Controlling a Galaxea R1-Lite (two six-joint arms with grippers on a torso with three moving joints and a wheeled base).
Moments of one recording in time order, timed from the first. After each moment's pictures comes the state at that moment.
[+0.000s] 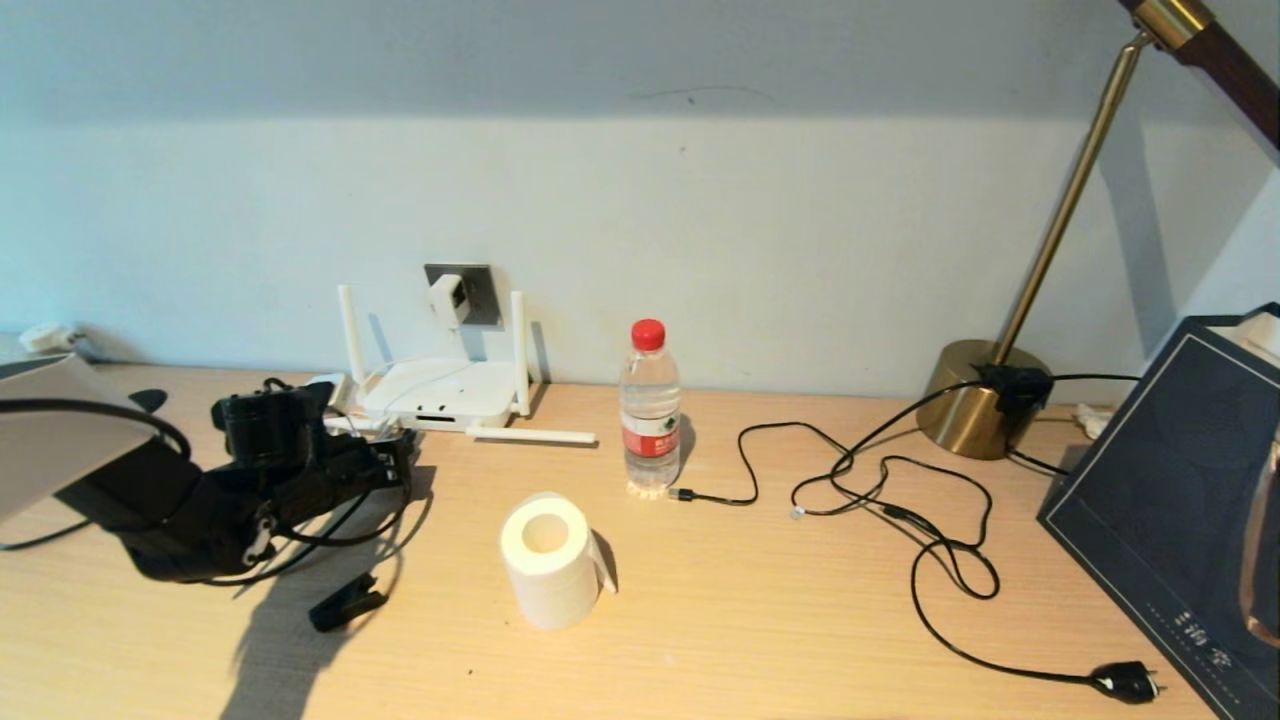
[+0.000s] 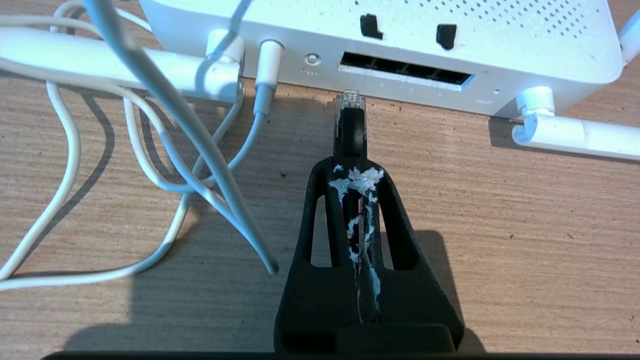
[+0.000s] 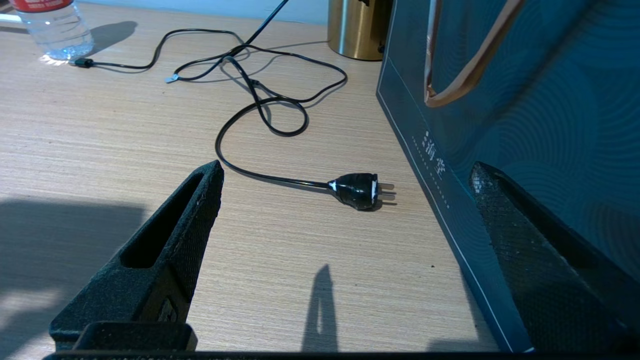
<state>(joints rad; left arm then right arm) 0.07 2.19 -0.92 -0.89 -0.19 -0.03 -0.01 0.00 0.00 0.00 0.02 -0.03</state>
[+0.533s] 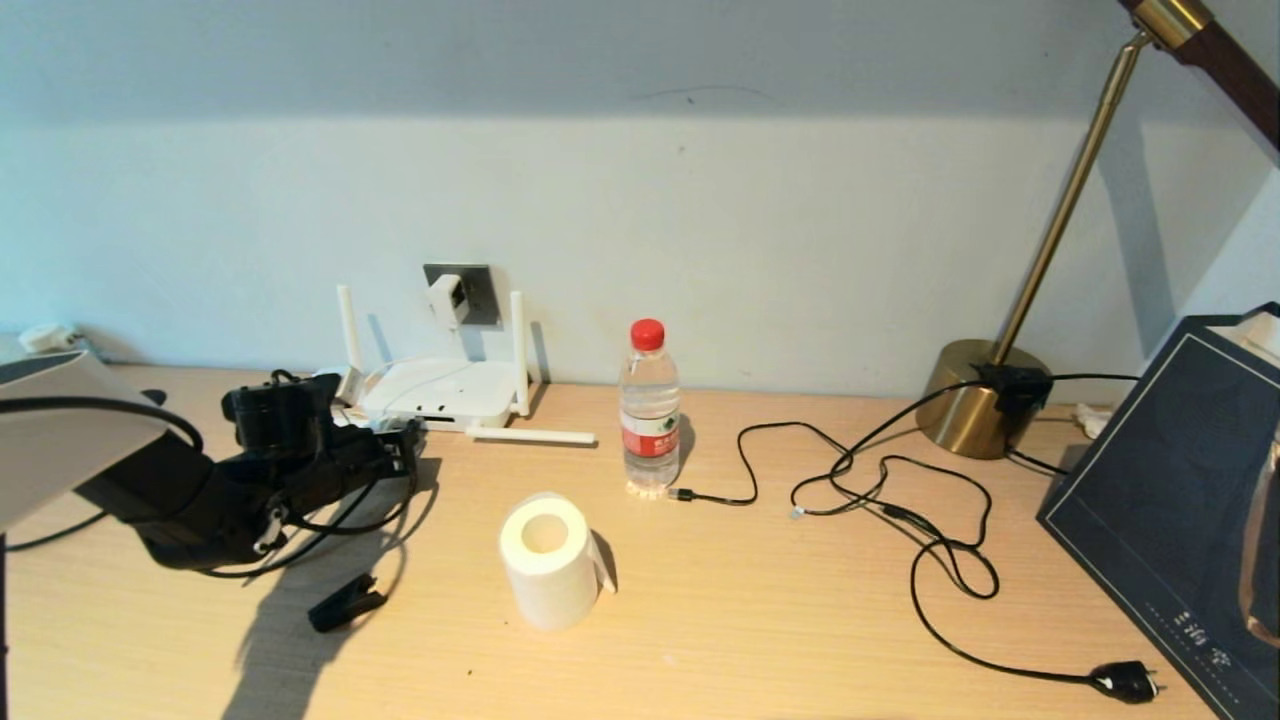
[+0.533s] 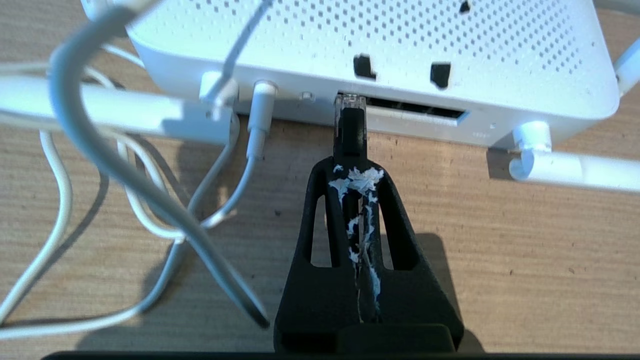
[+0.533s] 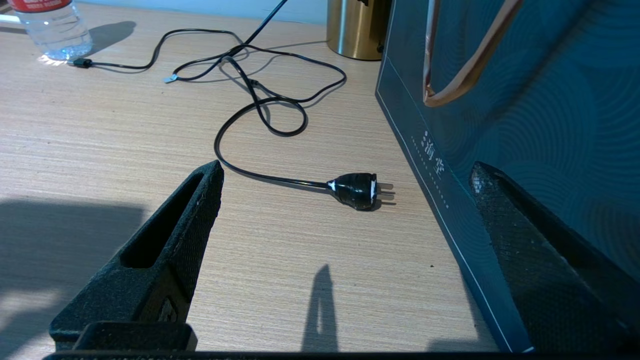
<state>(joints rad) 0.06 2.21 -0.98 -0.88 -0.17 -0.03 -0.01 0.00 0.00 0.00 0.02 -0.03</state>
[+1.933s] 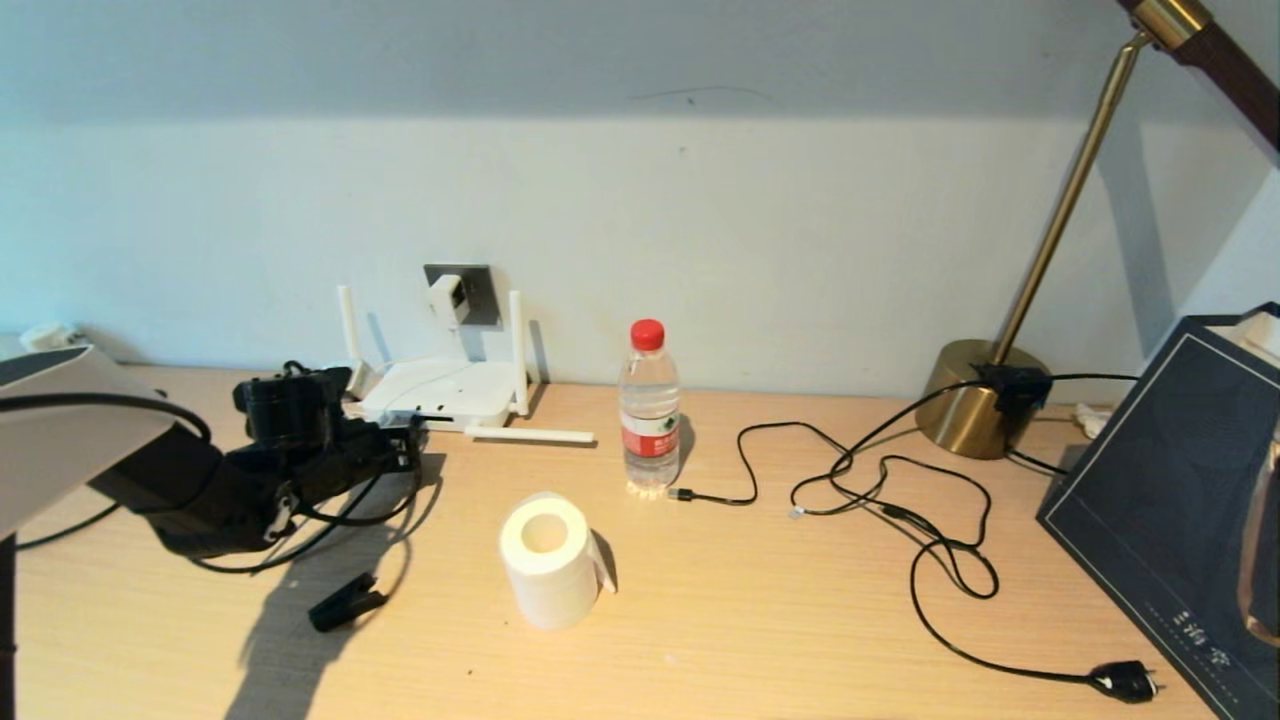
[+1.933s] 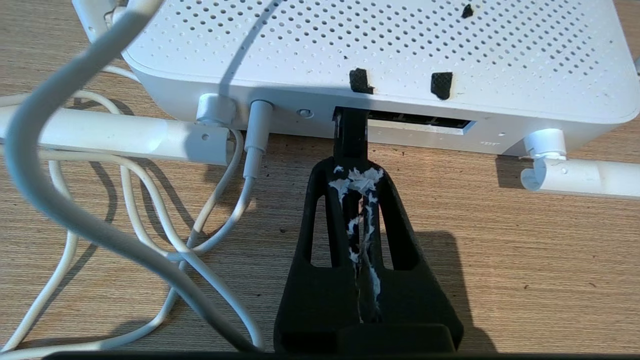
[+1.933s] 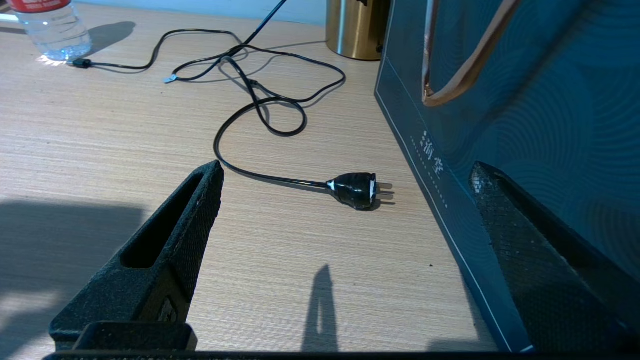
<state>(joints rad) 0.05 2.22 -1.03 -0.83 -0.13 0.02 -0.01 0.00 0.00 0.00 0.02 -0.03</state>
